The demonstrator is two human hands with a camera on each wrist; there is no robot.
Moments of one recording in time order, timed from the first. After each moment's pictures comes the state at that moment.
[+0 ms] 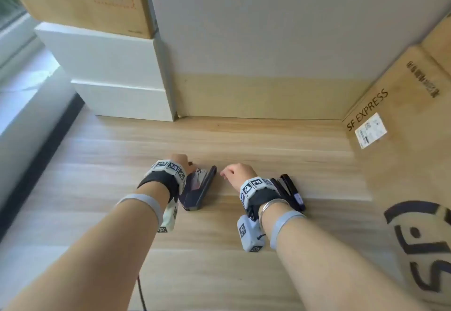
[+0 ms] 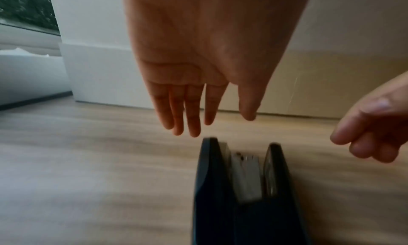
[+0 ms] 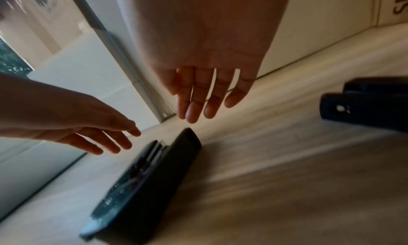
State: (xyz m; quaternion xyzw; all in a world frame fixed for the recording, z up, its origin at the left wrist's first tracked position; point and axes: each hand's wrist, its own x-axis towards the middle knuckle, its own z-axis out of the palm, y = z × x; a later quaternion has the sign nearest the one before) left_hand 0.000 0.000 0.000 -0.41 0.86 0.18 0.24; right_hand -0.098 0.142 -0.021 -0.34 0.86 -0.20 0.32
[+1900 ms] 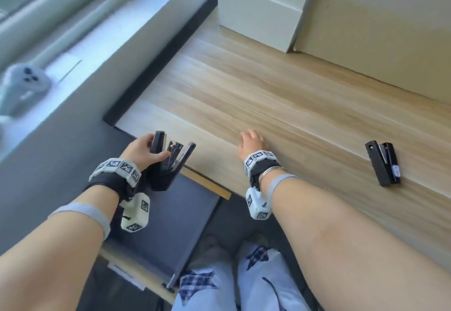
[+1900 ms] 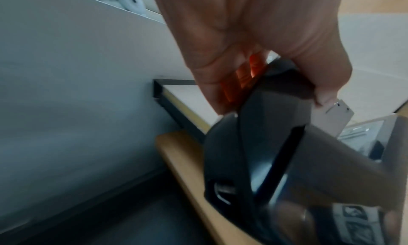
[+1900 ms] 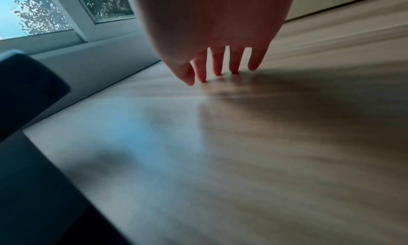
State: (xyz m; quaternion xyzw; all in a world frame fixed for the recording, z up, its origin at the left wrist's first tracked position) left_hand 0.381 0.058 -0.049 -0.64 0.68 0.36 0.00; right_hand 0.115 0.115 -0.127 -0.51 0.82 -0.04 0.26
